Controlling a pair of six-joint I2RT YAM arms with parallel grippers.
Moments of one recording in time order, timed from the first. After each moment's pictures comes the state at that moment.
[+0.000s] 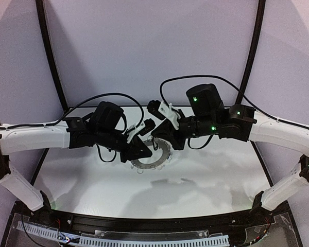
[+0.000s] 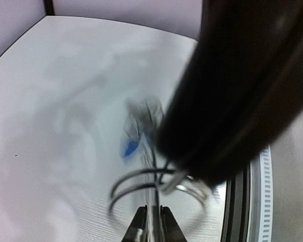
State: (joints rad) left arm -0.91 1.50 1.14 -0.26 0.45 0.15; right arm 1.04 1.41 1.28 -0.36 -0.10 -0.28
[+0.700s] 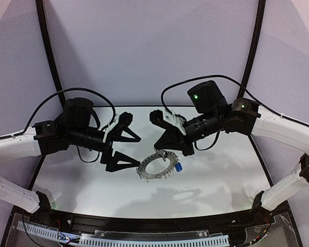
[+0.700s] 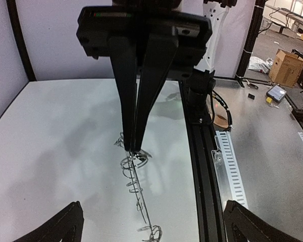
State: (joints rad) left arm -0.91 1.22 1.00 -0.22 0.60 0.23; right arm 1.00 1.41 1.36 -0.59 -0.42 -0.43
